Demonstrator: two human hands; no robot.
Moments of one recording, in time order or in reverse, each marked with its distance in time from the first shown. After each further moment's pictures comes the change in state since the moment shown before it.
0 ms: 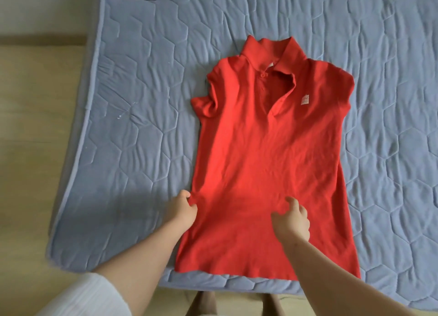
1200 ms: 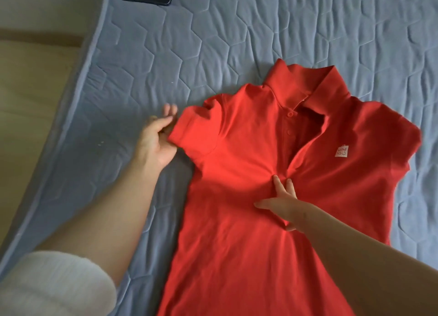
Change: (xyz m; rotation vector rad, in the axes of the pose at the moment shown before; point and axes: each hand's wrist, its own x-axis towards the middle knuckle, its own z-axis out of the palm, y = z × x) left_hand 0.170 0.137 -0.125 -1.901 -0.055 0.054; right_hand 0.166 -0.142 0.007 -0.134 -0.505 -0.186
